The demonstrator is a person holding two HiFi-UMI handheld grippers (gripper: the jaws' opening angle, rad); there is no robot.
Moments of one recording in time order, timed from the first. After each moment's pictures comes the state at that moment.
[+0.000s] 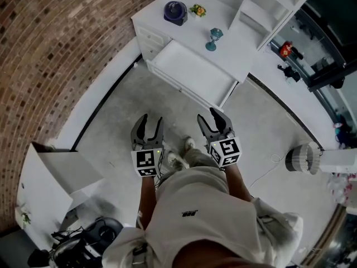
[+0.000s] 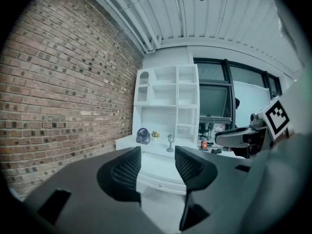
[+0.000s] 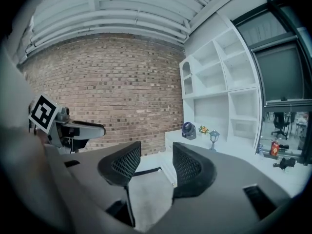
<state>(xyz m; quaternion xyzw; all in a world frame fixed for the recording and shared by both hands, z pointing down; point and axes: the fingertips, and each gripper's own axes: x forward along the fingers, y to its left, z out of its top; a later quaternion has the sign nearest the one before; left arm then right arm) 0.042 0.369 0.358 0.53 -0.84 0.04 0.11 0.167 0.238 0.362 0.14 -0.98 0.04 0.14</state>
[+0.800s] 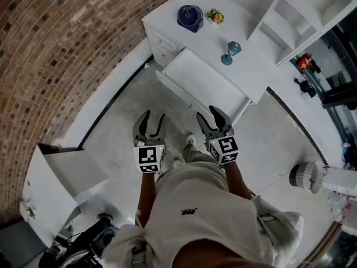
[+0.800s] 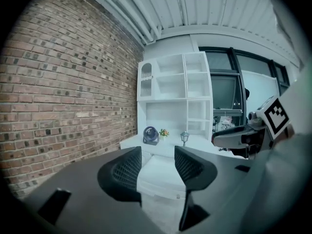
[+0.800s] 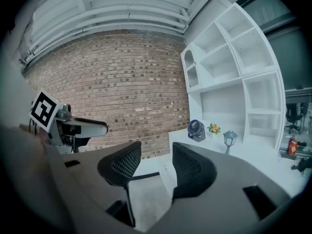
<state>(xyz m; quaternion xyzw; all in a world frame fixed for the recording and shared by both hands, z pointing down) -0.061 0.269 0.371 0.51 -0.85 0.08 0.12 0.046 0.141 0.388 0.09 -0.98 0.07 0.15</state>
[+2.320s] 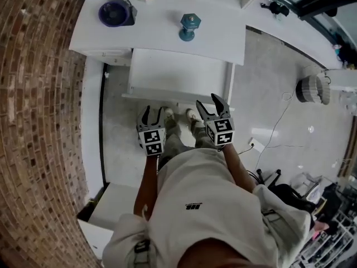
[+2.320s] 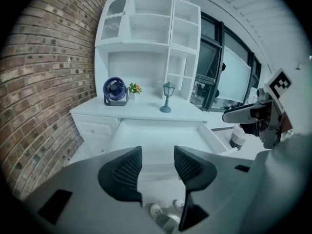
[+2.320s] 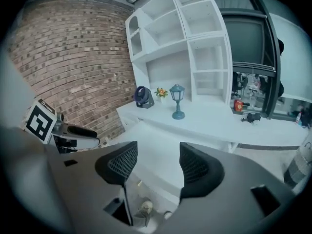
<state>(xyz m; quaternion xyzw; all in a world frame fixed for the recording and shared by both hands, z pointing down) -0.145 0.095 0.588 0.66 -0.66 0.22 0.28 0.037 0.010 0.547 0.37 -0.87 0.19 0.27</state>
